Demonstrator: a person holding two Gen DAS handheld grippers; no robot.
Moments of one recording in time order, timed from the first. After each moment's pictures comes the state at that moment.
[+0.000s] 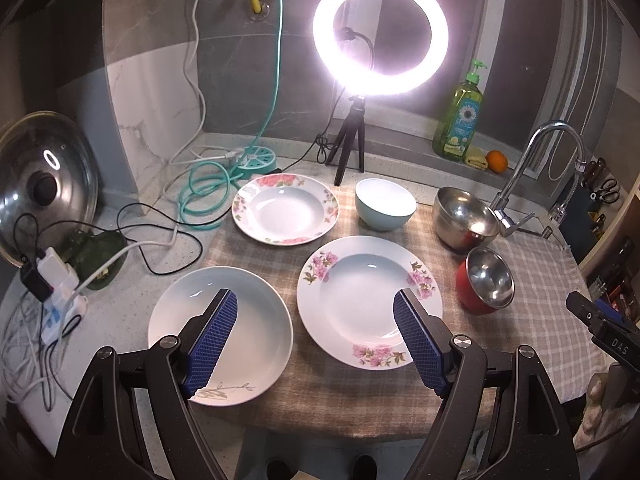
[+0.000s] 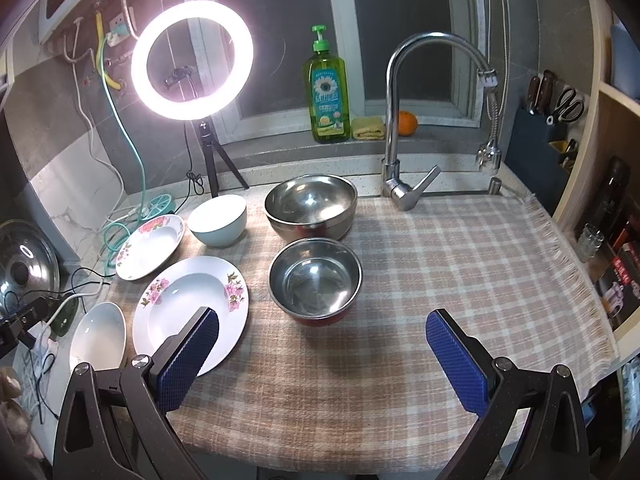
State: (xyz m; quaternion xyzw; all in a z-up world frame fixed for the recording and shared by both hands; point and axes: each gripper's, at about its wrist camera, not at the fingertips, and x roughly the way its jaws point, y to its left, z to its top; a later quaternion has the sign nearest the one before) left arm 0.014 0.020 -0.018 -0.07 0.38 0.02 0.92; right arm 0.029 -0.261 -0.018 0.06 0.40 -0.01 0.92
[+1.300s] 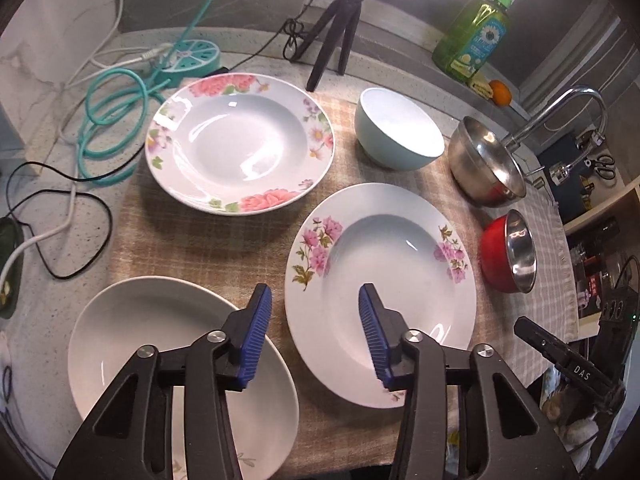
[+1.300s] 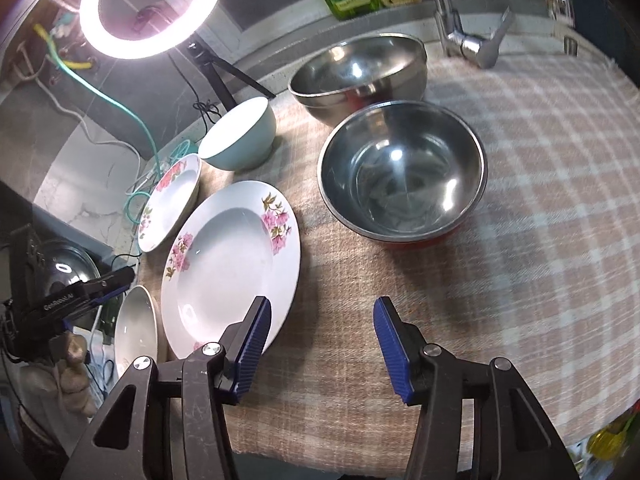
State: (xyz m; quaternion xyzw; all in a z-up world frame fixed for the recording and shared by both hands) left arm 0.150 0.055 -0.111 -0.10 0.55 -0.11 0.82; right arm 0.096 -0.234 -0.127 0.21 0.53 0.07 0.82
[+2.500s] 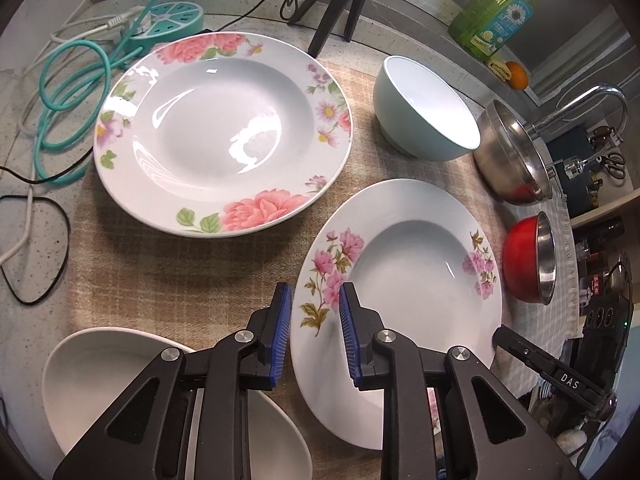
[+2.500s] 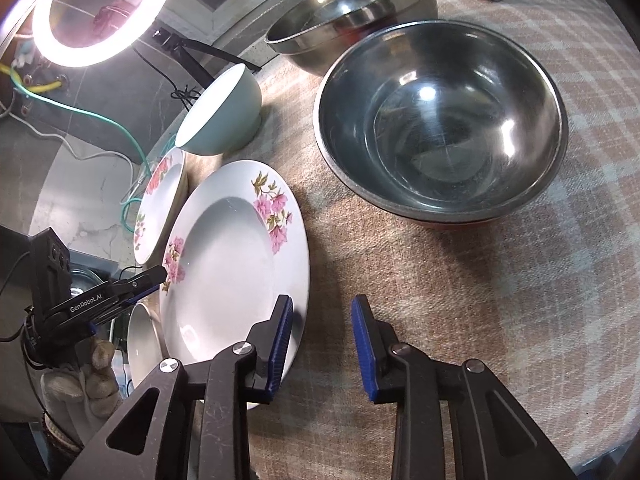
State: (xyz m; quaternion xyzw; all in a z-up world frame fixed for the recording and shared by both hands) left arm 0.191 0.053 -0.151 -0.11 0.59 -0.13 0.79; right arm 0.123 -0.221 -0.173 0.28 0.57 0.08 0.77
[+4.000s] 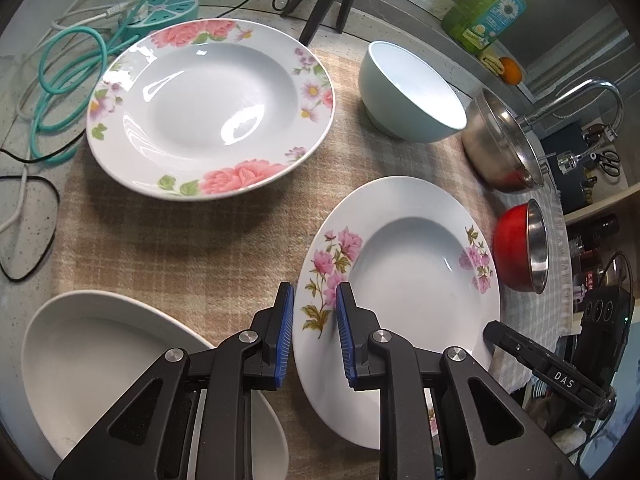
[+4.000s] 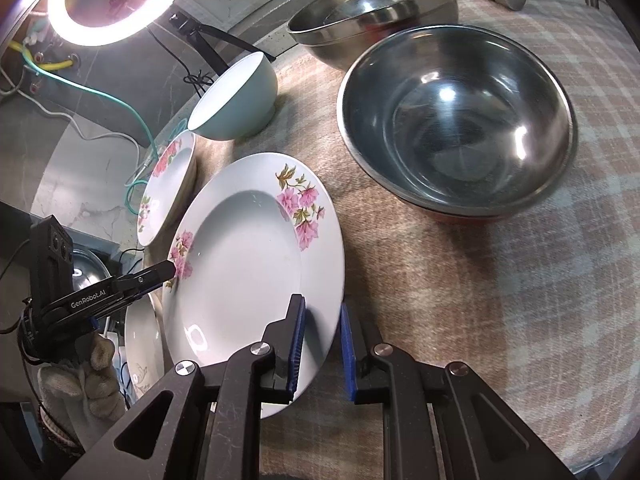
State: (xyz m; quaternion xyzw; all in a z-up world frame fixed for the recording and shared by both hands) left arm 0.173 0.046 -0.152 -0.12 0.60 -0.13 0.78; right arm 0.131 -0.211 -0.171 0.25 0.57 0.10 0.77
